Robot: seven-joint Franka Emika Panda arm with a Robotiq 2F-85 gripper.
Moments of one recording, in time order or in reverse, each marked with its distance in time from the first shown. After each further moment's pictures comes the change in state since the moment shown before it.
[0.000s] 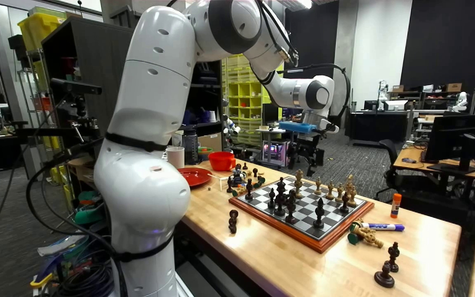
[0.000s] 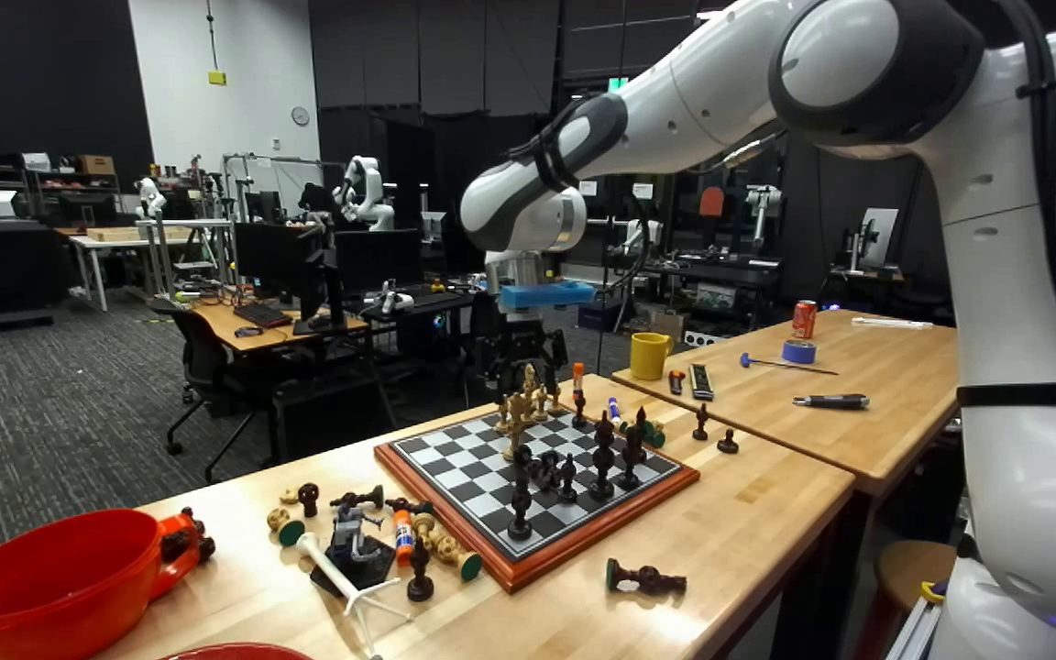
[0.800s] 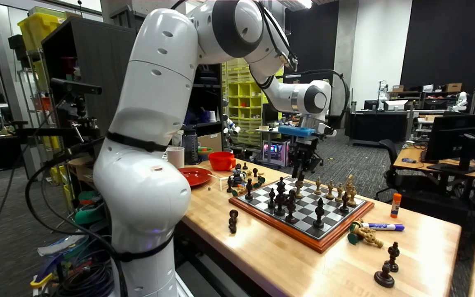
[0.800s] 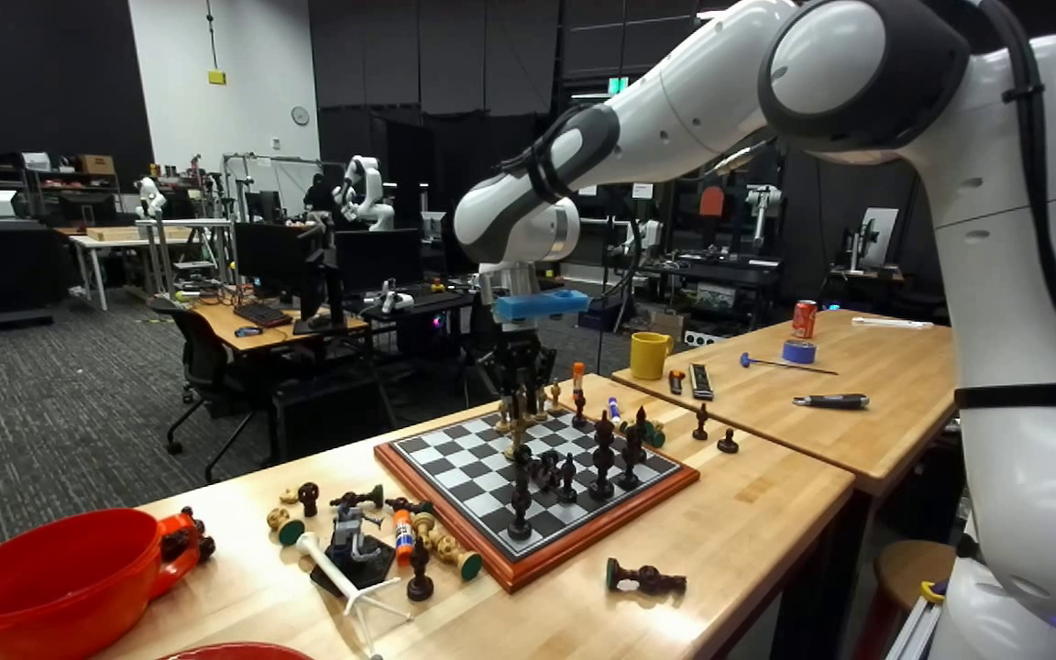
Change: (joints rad) arm 0.013 0.026 0.003 0.000 -0.020 0.023 -0.019
